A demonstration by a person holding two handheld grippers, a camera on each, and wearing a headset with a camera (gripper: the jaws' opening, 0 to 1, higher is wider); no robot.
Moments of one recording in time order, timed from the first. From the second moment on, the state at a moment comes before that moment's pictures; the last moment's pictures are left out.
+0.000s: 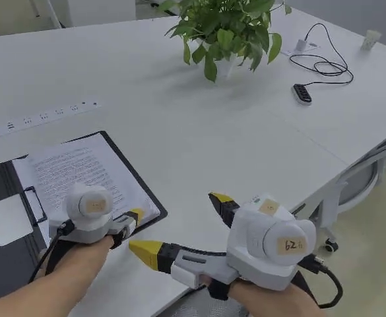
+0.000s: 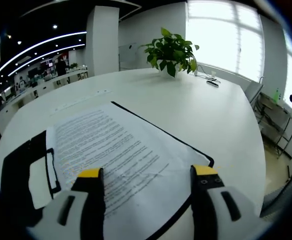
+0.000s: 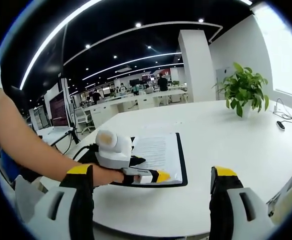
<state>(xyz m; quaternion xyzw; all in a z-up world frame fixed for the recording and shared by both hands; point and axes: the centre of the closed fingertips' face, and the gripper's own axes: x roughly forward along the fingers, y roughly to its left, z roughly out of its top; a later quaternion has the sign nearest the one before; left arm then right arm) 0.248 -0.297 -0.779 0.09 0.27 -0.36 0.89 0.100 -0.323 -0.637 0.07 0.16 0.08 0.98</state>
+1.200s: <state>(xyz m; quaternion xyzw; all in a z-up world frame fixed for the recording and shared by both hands) 0.255 -0.274 -0.781 0.06 0.24 -0.35 0.90 0.181 -0.317 -0.700 0.06 0.28 0.11 0.95</state>
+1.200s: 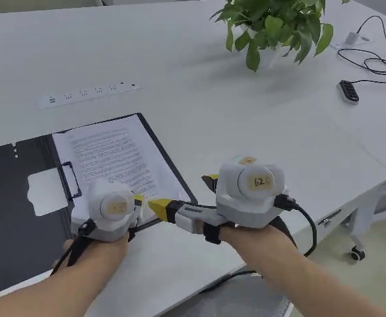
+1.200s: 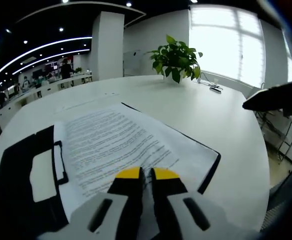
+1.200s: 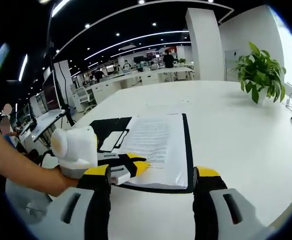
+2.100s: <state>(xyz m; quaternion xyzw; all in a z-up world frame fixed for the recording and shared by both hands) 0.254 -0.273 -0.782 0.04 0.24 -0.35 0.91 0.203 -0.347 -0.777 0.08 0.35 0.05 0.93</state>
